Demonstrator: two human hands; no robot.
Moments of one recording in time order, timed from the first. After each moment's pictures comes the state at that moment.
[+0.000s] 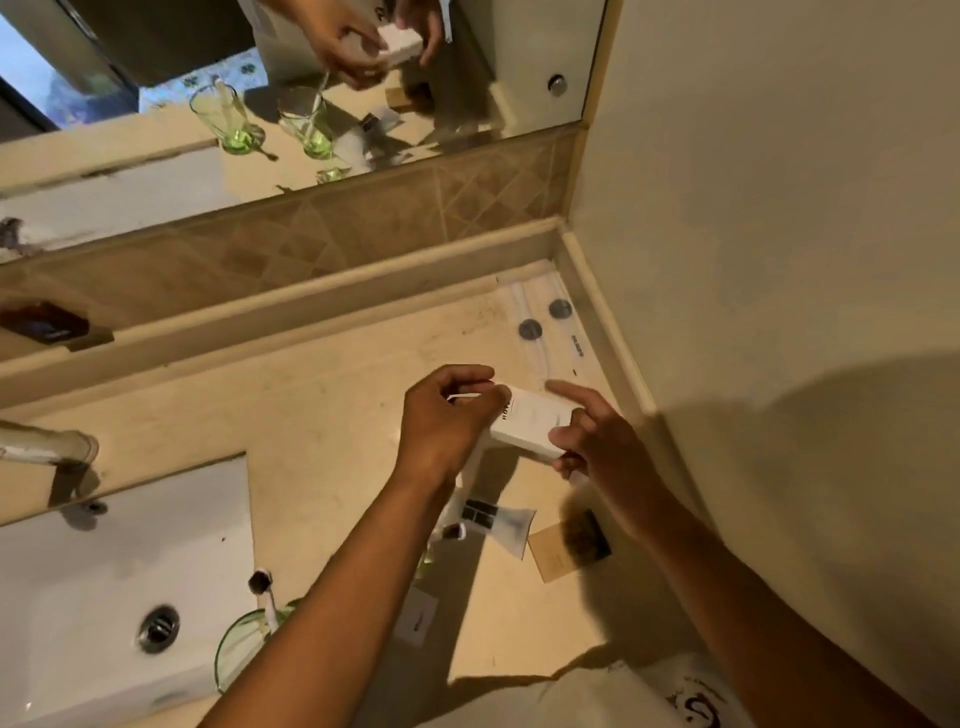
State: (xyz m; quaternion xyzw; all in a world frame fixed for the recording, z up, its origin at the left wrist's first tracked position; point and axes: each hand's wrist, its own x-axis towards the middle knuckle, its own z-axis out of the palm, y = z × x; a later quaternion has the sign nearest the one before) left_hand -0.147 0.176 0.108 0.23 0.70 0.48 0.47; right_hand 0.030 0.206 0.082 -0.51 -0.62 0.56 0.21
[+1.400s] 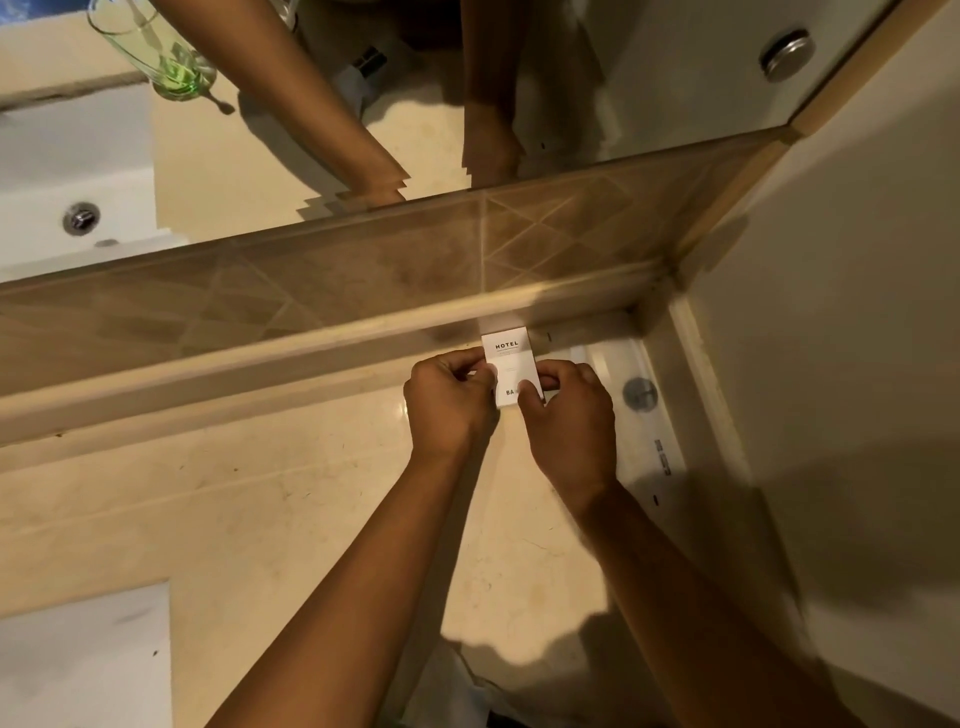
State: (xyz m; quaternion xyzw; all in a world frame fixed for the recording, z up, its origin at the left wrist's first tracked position) left_hand -0.232 0.365 -0.043 0.18 0.78 0.44 0.40; right_hand -0.120 0.384 -0.052 -0.67 -0.65 0.33 0.15
